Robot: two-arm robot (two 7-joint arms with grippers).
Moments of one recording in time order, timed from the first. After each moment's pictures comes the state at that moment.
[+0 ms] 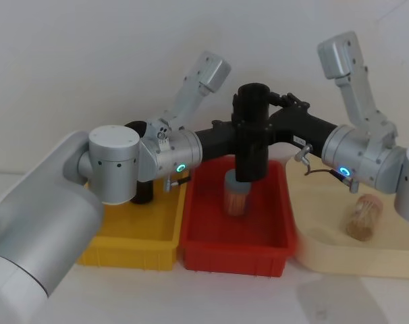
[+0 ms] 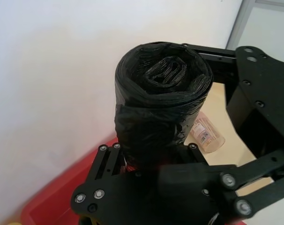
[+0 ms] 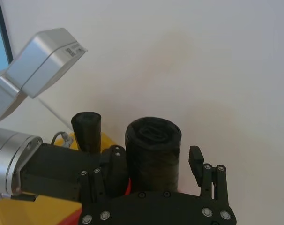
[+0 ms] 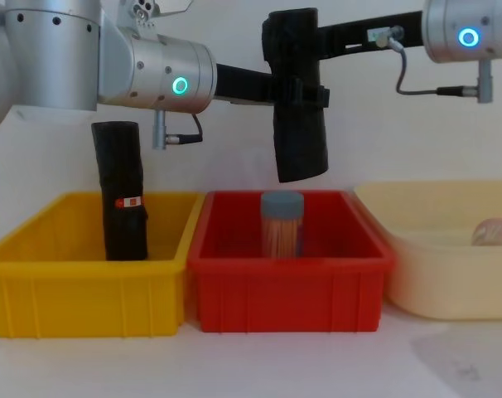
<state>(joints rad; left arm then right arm) -0.86 0.14 0.54 -1.10 -0.45 0.33 -0.49 0.73 0.21 -0.39 -1.33 0.24 0.32 0.53</state>
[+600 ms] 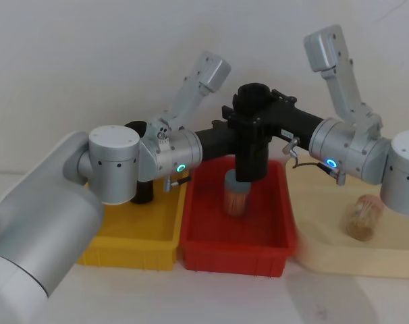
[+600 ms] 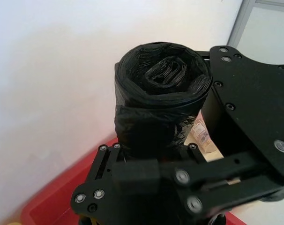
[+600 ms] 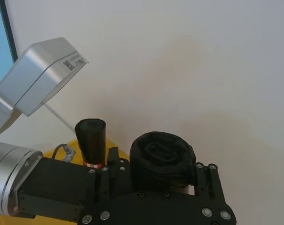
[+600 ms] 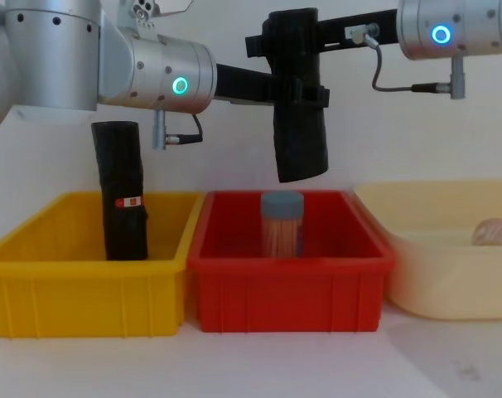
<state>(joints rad) -0.86 0.14 0.54 -1.10 -0.45 0.33 -0.49 0.79 0.17 -0.42 -1.24 0.25 0.30 0.54</state>
